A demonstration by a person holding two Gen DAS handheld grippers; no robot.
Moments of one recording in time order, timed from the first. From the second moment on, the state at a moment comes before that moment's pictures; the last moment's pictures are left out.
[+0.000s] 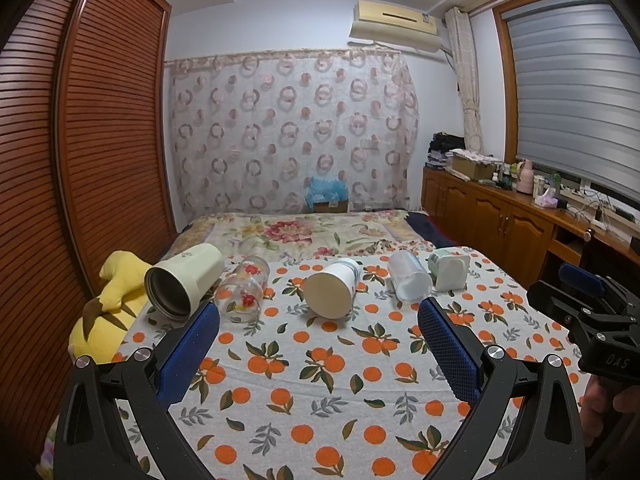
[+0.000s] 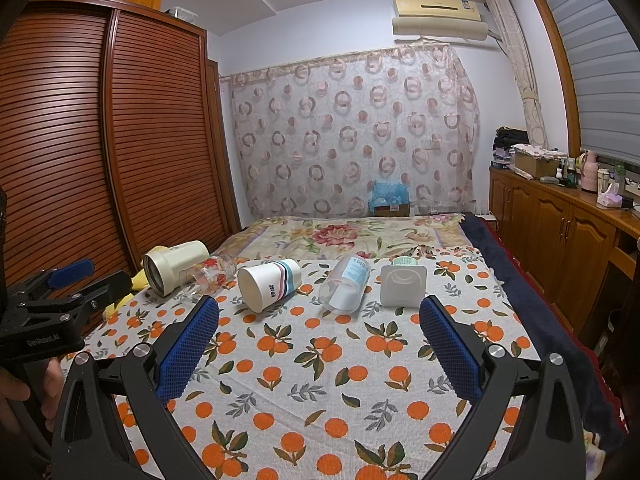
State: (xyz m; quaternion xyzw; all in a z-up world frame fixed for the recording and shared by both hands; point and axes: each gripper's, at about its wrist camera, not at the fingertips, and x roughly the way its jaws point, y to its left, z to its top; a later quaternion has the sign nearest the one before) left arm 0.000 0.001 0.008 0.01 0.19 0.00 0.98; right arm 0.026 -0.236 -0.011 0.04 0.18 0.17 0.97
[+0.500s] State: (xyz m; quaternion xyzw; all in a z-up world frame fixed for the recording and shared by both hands) left arm 0.059 -0.011 -0.024 0.04 0.25 -0.04 0.97; right arm 0.093 -0.246 -0.024 0.02 0.23 0.18 0.96
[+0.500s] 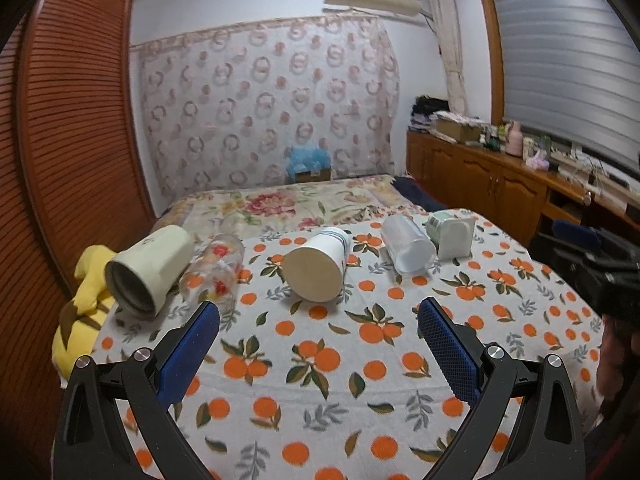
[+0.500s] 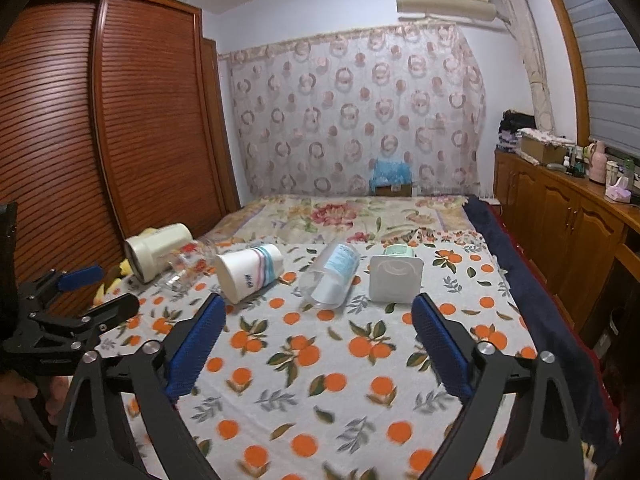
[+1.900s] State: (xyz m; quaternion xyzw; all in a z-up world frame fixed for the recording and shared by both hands) left arm 0.149 -0.016 -0.059 0.03 0.35 -0.16 0.92; right arm 0.346 -0.256 -0.081 0.00 0.55 0.13 0.82
